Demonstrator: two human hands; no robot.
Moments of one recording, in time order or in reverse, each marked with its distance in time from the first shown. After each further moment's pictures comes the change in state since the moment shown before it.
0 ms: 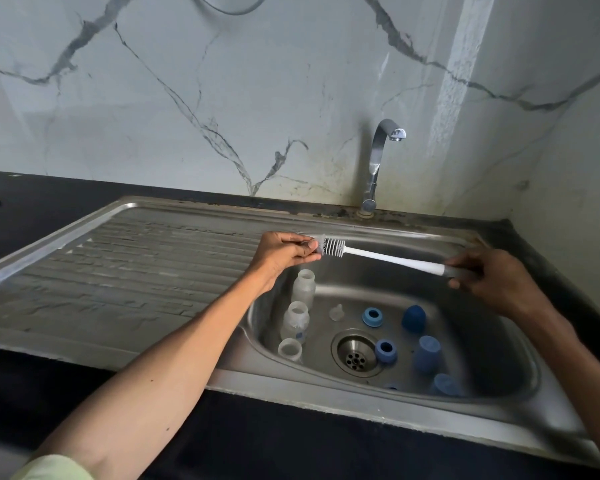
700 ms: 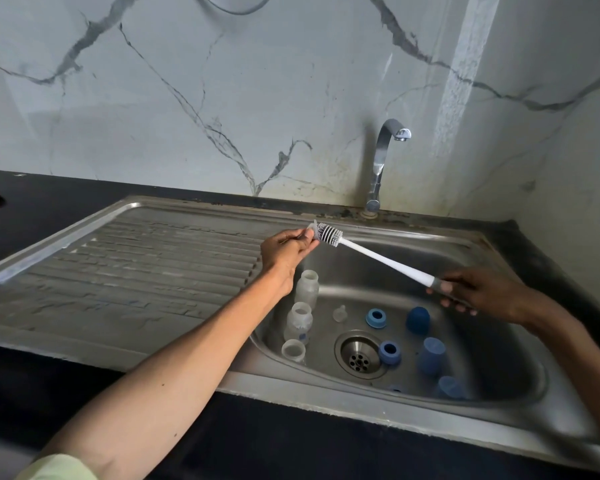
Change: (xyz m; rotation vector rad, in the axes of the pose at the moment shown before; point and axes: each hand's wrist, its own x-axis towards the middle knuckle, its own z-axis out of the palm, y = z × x) left_hand 0.006 -0.009 0.019 -0.303 0.294 0.041; right_hand 0.003 0.001 0.003 0.031 -0.451 -0.031
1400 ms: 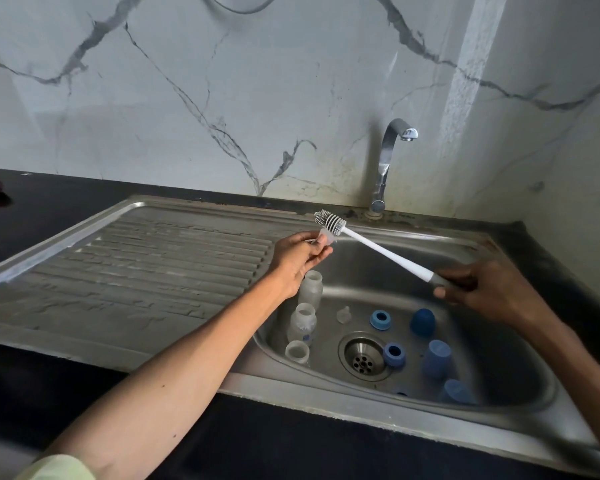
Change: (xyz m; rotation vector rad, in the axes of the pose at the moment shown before) left_hand -0.004 0.001 0.003 0.030 -0.092 -0.173; right_hand -0.015 -0.035 0.010 -0.178 0.277 0.057
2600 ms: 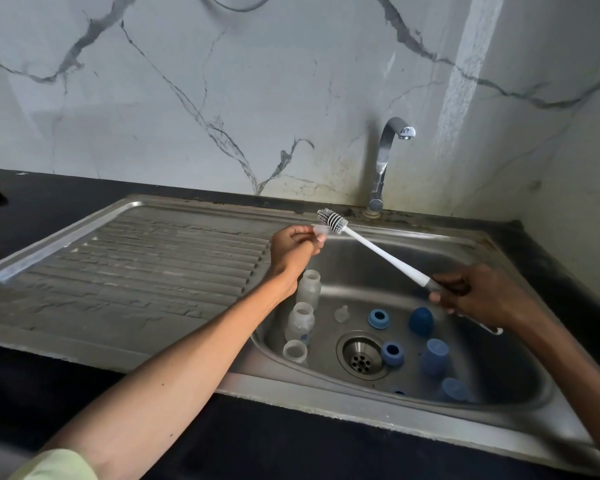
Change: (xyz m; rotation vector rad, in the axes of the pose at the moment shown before) left_hand 0.012 -0.010 -0.002 0.324 0.079 0.287; right_hand 0.002 0.000 0.007 0.010 -0.080 0.037
